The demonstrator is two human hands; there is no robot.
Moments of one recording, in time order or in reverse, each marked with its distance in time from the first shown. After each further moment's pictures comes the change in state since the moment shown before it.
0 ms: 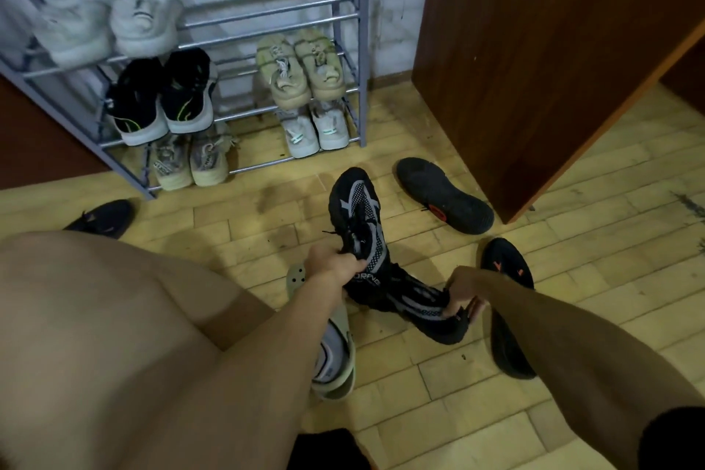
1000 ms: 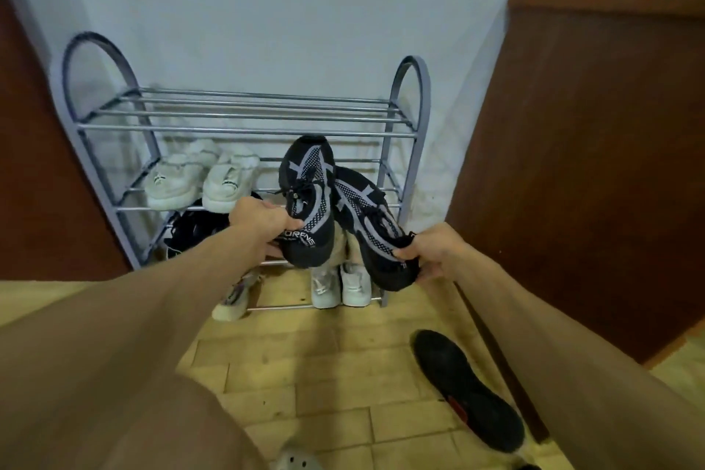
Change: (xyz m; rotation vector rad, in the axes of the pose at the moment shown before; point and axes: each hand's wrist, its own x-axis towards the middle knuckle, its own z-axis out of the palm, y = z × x) left_hand -0.014 0.246 -0.197 -0.342 0.299 0.442; right_hand -0.148 -0.286 -0.160 0.458 0.499 -0.524
